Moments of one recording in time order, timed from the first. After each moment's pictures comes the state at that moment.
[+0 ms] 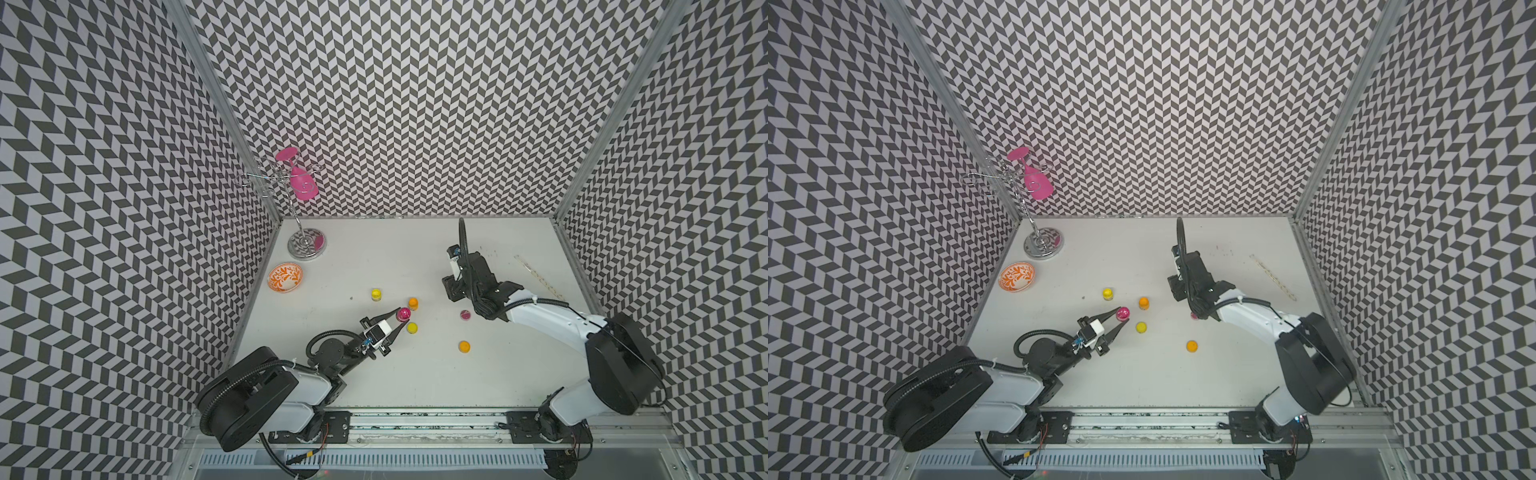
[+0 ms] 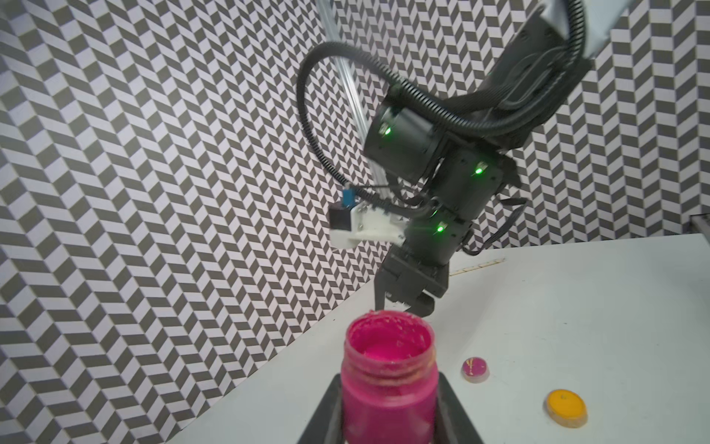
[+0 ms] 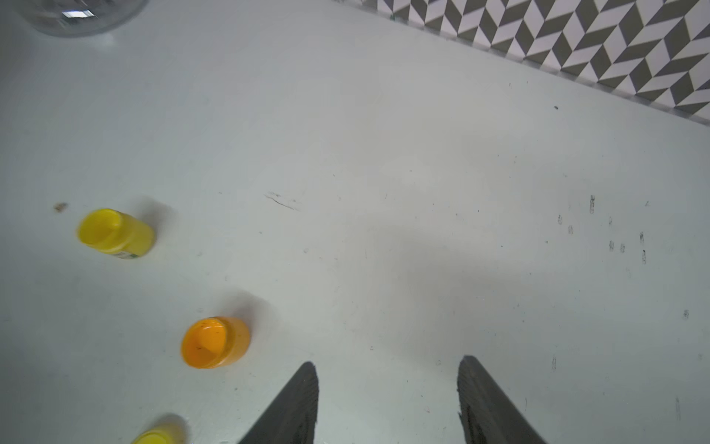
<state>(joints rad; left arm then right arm) -0.73 1.35 0.04 1.52 0.26 0.31 0.60 1.59 0.99 -0.18 0.21 0.10</state>
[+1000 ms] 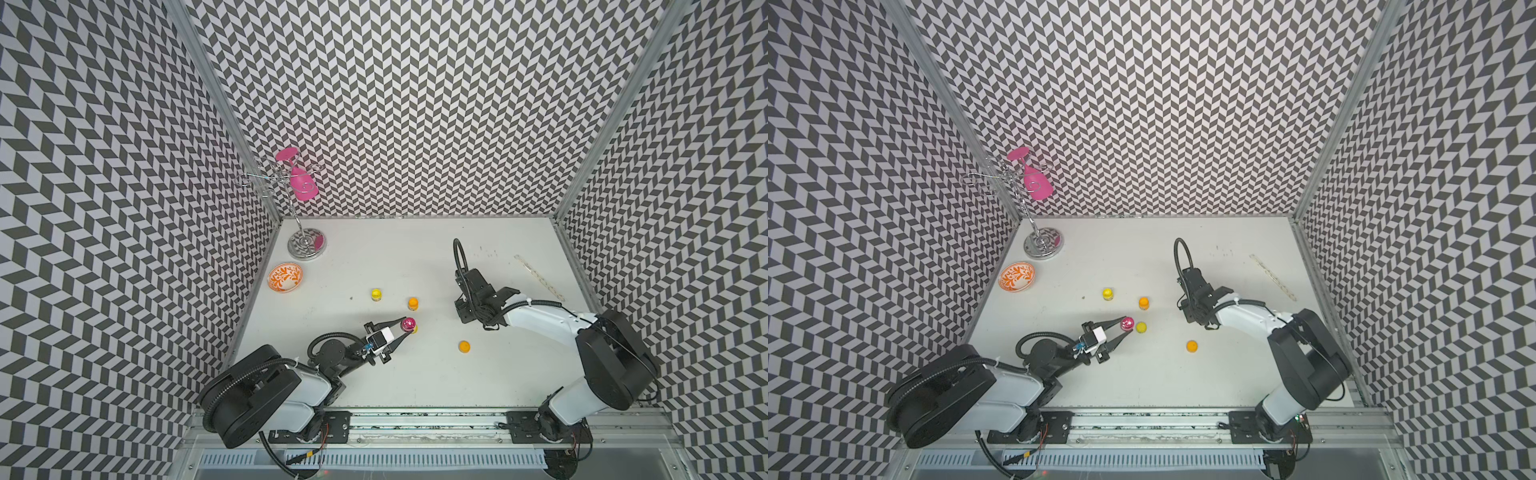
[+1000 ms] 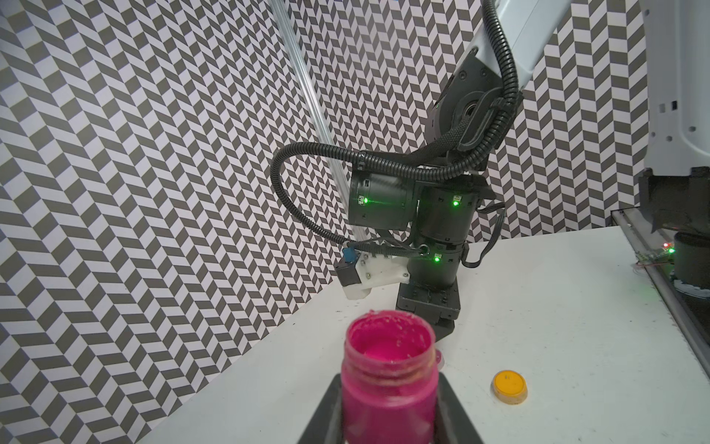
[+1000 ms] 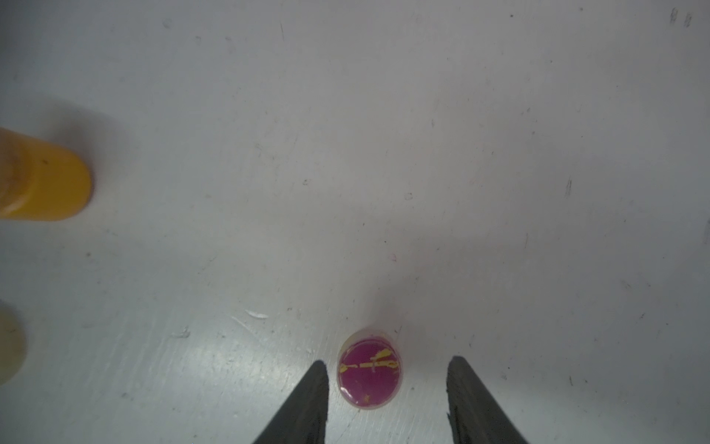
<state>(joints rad) -0.74 1.35 0.02 1.52 0.34 0.29 0.60 1.57 0.90 -0.41 0.23 0.20</state>
